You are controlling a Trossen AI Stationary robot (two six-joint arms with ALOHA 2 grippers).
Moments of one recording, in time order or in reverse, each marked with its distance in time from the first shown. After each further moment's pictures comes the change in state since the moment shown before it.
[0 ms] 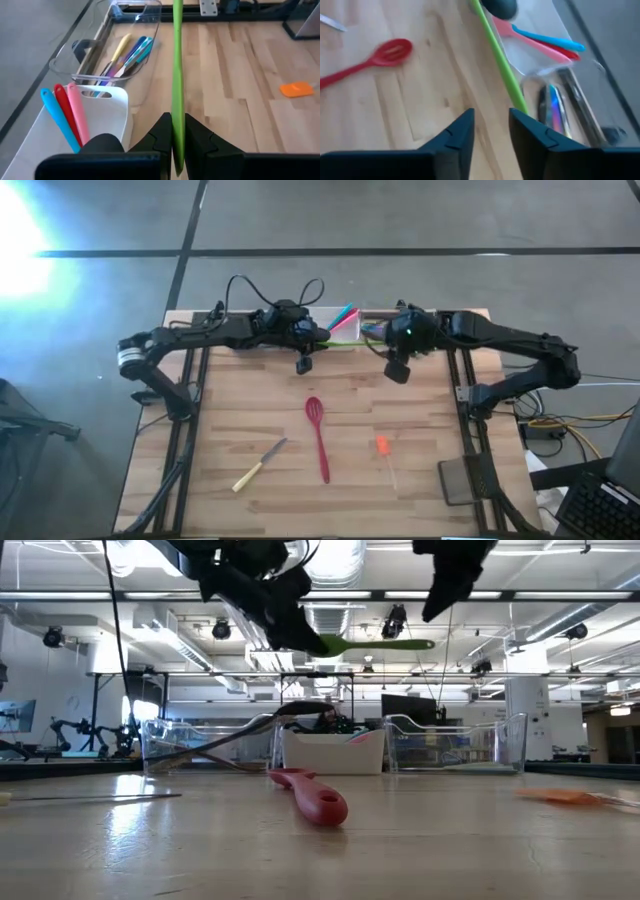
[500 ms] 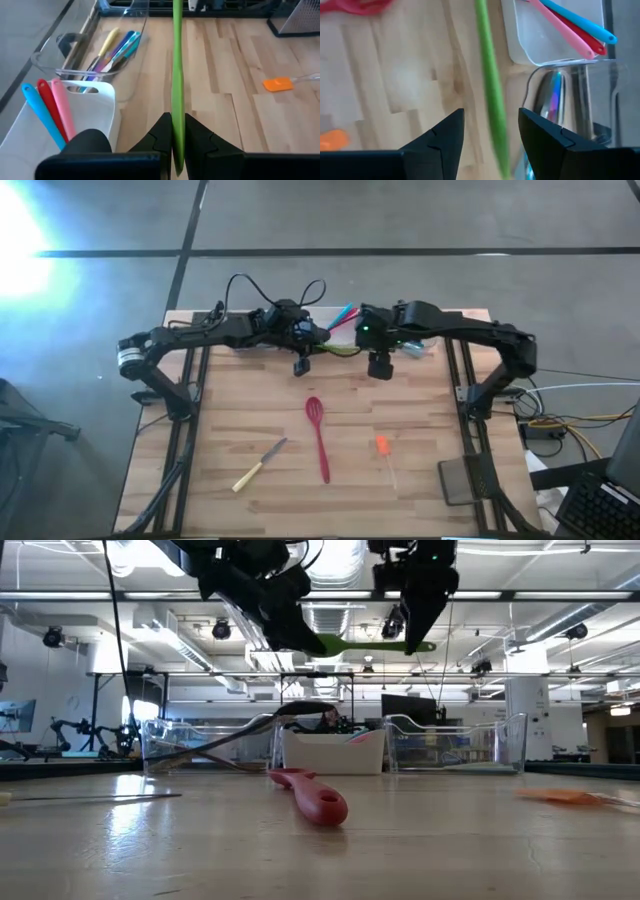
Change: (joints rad) left arm -0.001 -0.002 0.021 -0.068 0.051 -0.007; right arm -0.039 0.342 0.260 -0.216 -0.011 -0.166
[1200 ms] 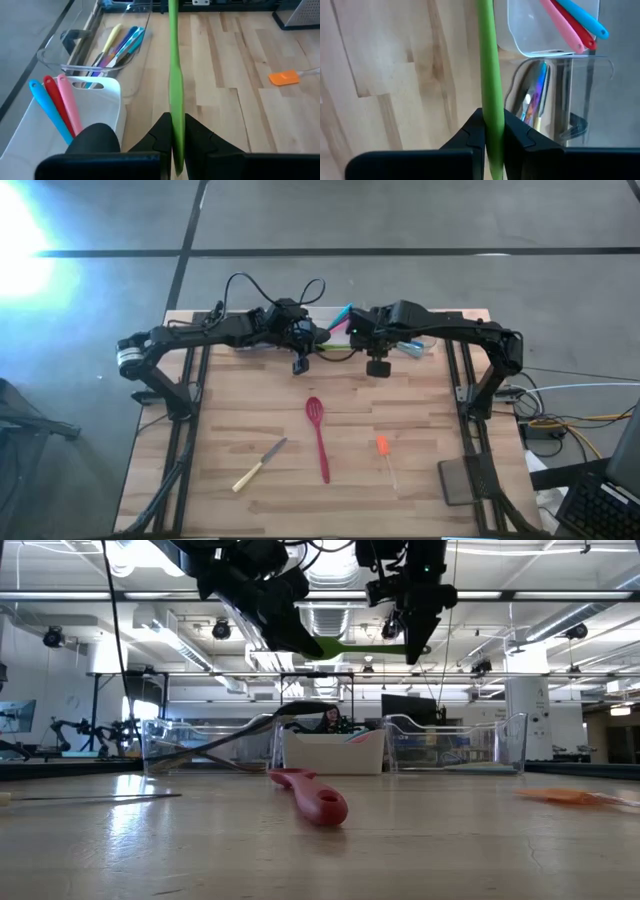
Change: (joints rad) left arm 0.002 0.000 0.000 -0.022 -0.003 0.026; right arm -0.011 0.108 0.079 -0.083 0.116 -0.069
